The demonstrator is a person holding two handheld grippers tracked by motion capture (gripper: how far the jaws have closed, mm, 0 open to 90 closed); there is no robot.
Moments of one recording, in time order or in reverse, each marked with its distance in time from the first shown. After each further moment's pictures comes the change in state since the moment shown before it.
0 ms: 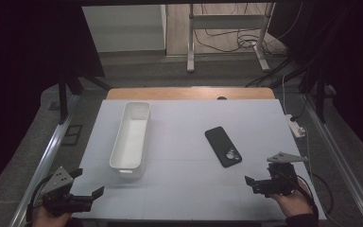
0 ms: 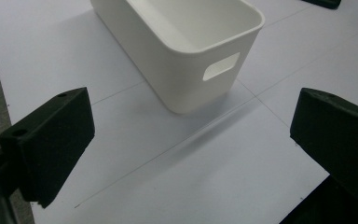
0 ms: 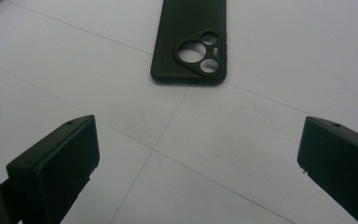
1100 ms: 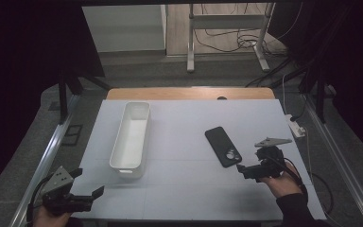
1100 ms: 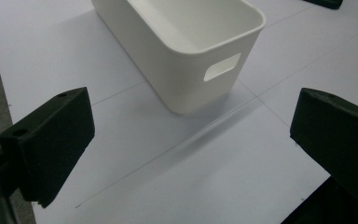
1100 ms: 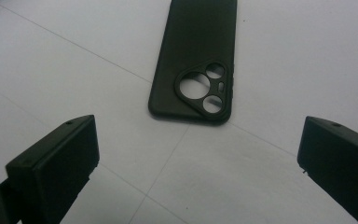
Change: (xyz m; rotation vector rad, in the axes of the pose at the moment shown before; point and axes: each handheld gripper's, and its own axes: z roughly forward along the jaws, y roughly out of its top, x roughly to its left) left arm 0.000 0.001 0.000 0.004 0.004 0.001; right arm -0.002 0.039 0.030 0.041 0.017 -0.060
